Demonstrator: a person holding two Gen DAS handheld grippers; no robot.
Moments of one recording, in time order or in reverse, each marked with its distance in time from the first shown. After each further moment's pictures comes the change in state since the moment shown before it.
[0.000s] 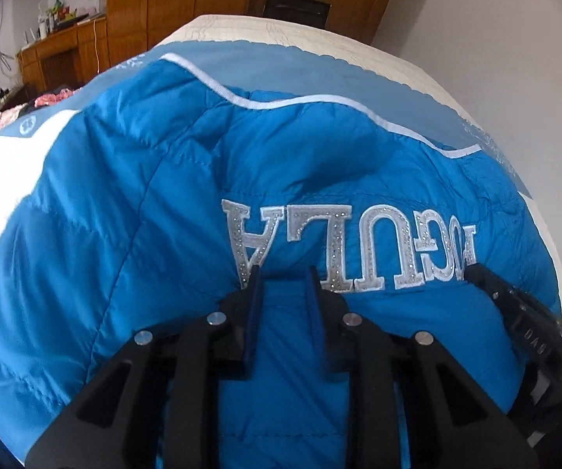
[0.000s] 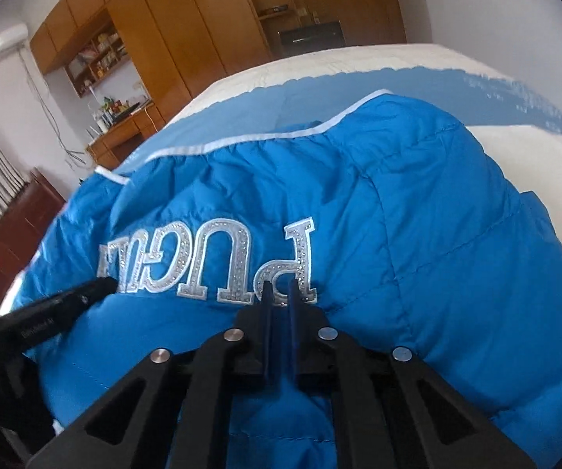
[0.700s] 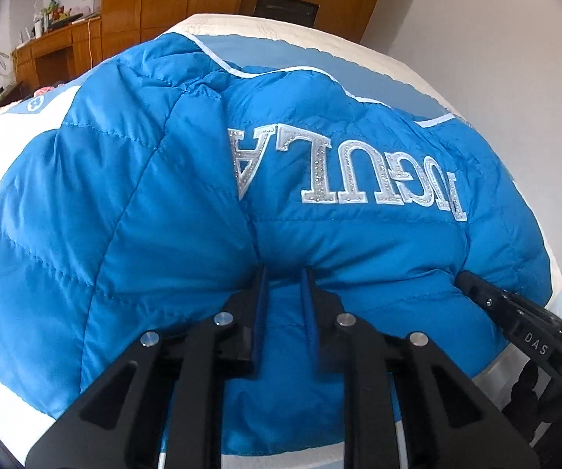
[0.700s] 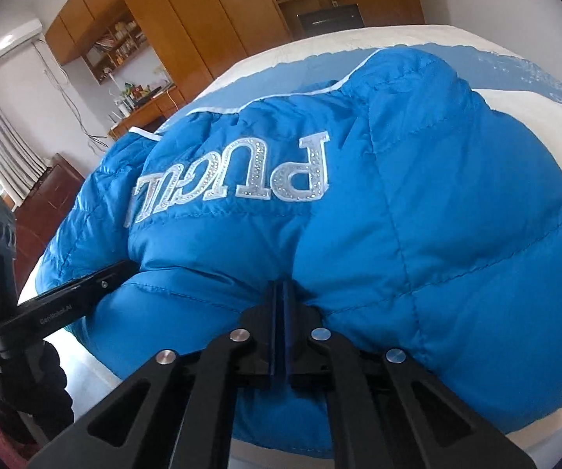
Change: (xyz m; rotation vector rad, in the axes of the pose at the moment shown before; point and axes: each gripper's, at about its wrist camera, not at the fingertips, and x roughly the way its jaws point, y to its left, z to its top) left arm -0.025 -0.005 -0.048 0.020 -0.010 -0.035; right arm -0.028 -0.001 -0.037 -0.006 0.082 0.107
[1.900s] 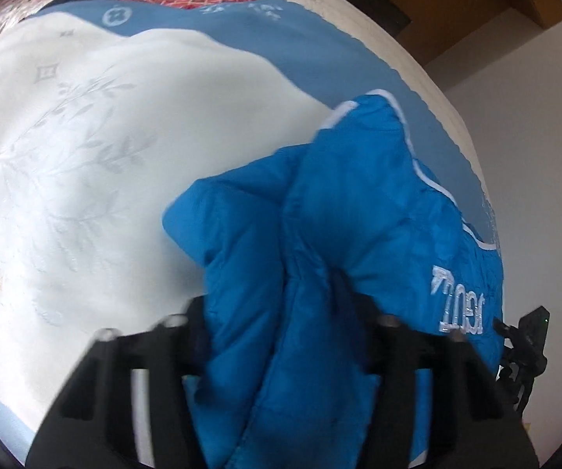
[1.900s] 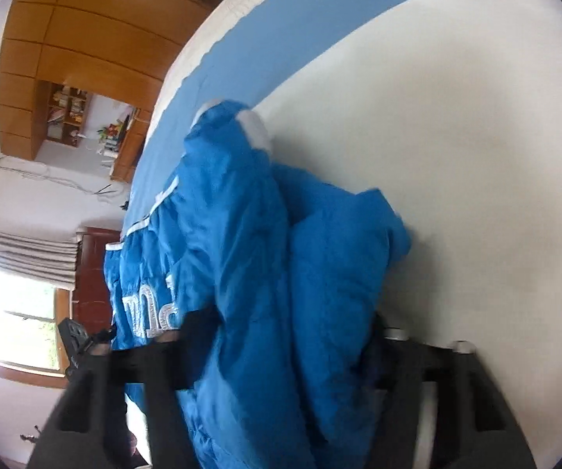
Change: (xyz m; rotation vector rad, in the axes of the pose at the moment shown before) left arm 0.011 0.143 0.071 -0.398 0.147 -0.093; right arm -0.002 -0.174 0.085 0.458 0.258 0.246
